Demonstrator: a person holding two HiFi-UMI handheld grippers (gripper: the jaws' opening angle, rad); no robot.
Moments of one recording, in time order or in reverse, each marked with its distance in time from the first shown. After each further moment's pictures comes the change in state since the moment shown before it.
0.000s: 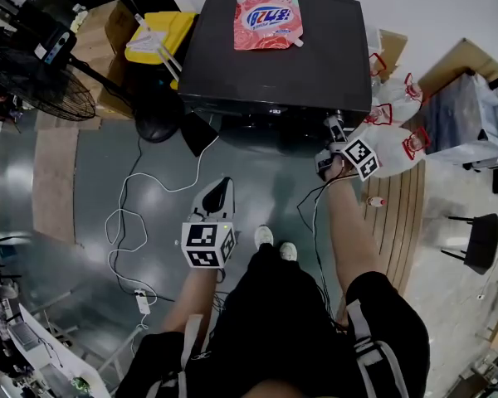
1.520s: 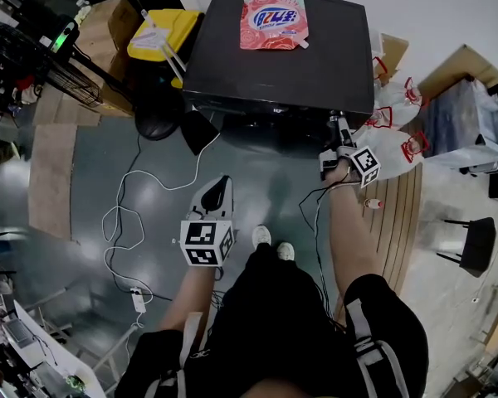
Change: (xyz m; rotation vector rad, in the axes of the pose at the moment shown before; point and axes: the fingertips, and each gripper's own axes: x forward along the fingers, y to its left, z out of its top) left arm -0.011 0.013 -0.001 -0.006 -0.013 0.002; right arm -0.012 0.000 0.005 0.243 -0.112 0.095
